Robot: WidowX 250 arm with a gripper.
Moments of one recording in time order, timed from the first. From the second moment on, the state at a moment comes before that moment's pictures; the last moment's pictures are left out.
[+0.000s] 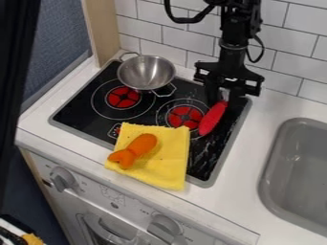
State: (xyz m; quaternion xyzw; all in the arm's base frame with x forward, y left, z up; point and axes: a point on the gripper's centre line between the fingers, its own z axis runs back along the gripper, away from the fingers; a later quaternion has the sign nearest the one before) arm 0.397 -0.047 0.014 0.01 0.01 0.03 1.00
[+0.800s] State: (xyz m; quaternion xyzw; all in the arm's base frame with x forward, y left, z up) arm 0.370 -0.052 0.096 0.02 -0.06 -0.03 1.00
